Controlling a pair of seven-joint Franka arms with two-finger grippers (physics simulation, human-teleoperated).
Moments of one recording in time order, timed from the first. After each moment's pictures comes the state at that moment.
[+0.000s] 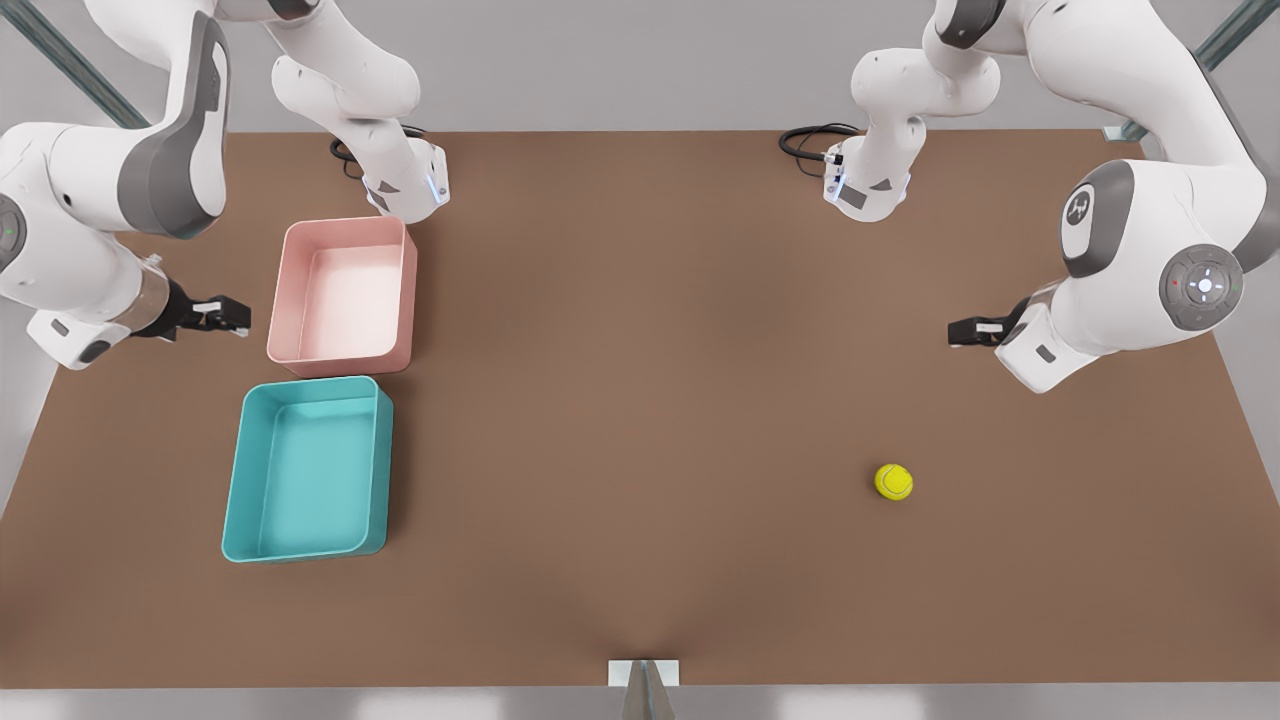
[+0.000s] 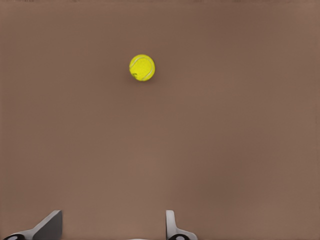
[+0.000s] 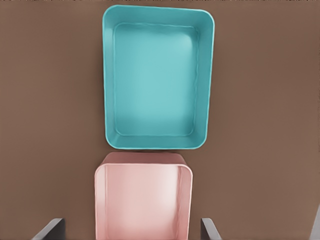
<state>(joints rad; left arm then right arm) -0.08 0.27 -0.01 -1.29 -0.02 1.28 -0.07 -0.04 0.12 0.02 -1.46 -0.10 1.41 -0.13</state>
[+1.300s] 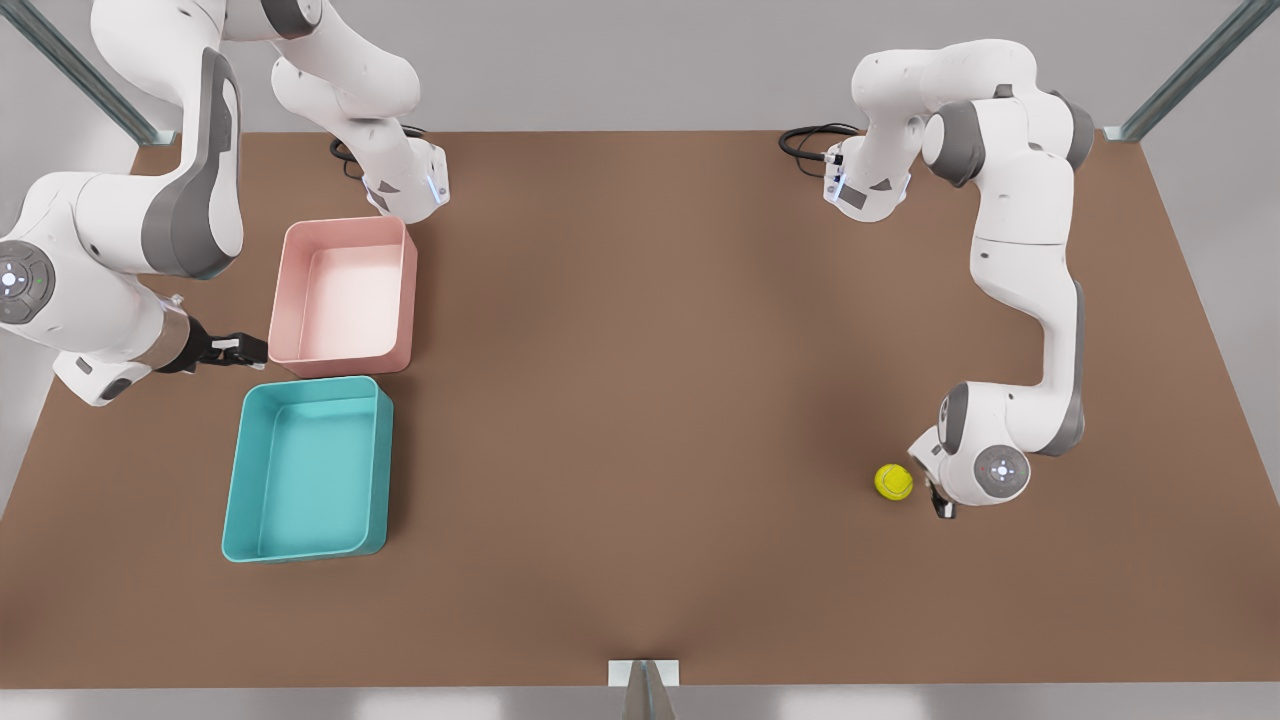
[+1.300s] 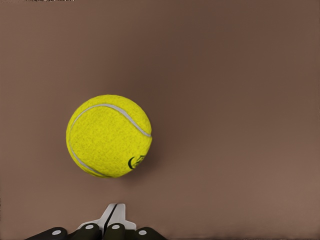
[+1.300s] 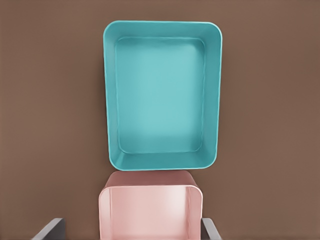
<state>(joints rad) -0.02 0.77 0.00 -1.52 0.20 2.13 1.55 -0.02 0.20 0.00 -1.45 -0.08 1.49 -0.10</state>
